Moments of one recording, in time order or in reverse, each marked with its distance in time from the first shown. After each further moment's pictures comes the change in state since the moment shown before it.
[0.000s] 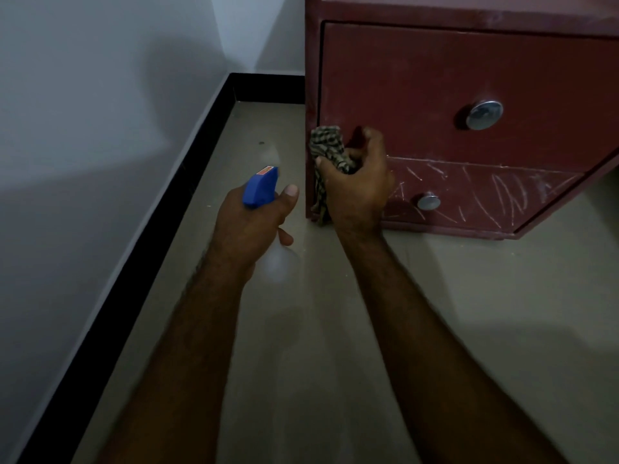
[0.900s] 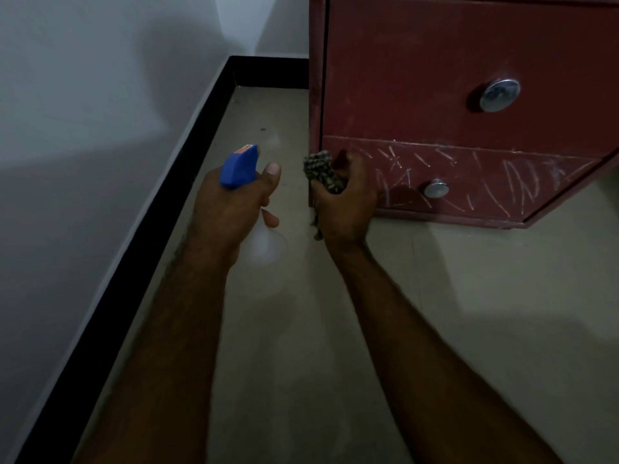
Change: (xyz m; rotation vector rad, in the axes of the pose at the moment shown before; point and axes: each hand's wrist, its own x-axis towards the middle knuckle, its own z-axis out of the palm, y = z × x) left_hand 0.011 -0.011 -0.019 -0.072 0.073 -0.015; right_hand -0.032 0.051 0.023 -0.082 -0.033 -0.035
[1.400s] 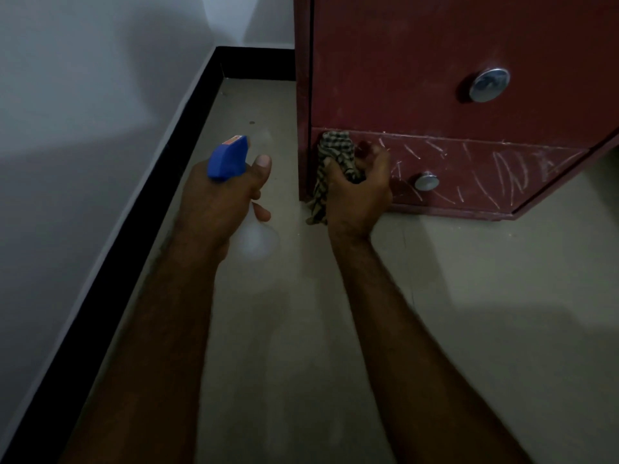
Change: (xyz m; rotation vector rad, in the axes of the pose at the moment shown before) left_hand 0.003 -0.001 0.003 0.006 -0.017 -0.003; right_hand 0.008 0.001 -0.020 0.138 0.194 0.126
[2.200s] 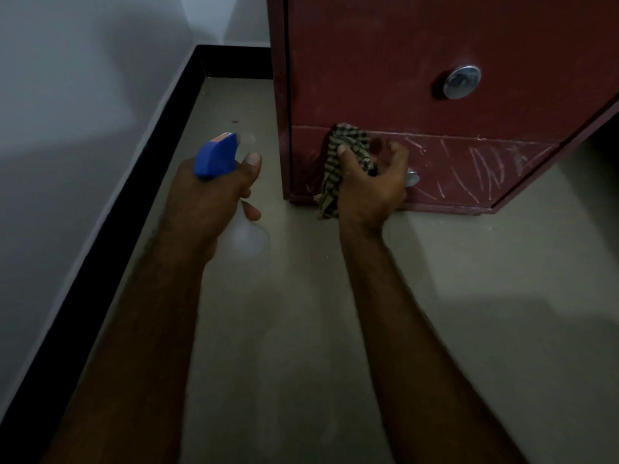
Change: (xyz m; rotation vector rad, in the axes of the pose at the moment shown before) left_hand -0.011 0.015 0.012 0.030 -0.052 0.021; right_hand 0.026 -0.007 -0.028 0.092 0.109 0.156
